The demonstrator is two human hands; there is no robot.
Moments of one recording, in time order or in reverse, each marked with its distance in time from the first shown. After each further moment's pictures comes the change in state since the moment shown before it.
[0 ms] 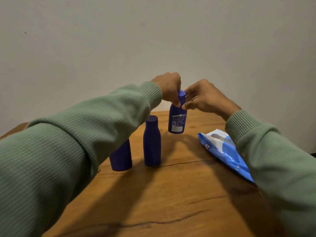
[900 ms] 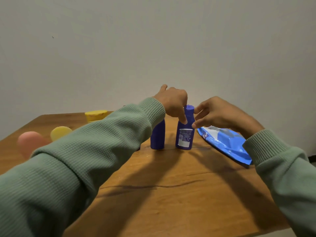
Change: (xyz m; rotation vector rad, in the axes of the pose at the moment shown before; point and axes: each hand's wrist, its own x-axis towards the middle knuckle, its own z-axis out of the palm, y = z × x) left_hand -0.093 0.028 0.009 0.223 -0.063 0.092; right_hand -0.101 -0.024 -0.005 -0.086 -0.131 0.159
